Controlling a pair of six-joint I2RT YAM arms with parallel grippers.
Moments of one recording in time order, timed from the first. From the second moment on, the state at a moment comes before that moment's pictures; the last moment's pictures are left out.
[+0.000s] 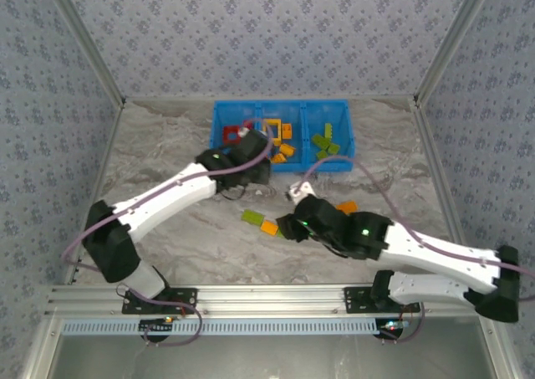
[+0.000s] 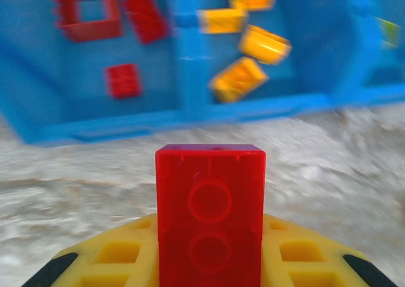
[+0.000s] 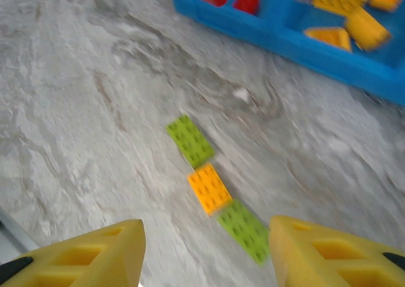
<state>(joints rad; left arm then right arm) -0.75 1.53 1.37 -0.77 -0.26 -0.57 1.18 1.13 0.92 -0.49 0.36 0.41</state>
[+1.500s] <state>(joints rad) -0.54 2.02 1.83 -0.95 -0.27 -0.52 1.06 1.43 0.94 -0.05 0.38 0.22</state>
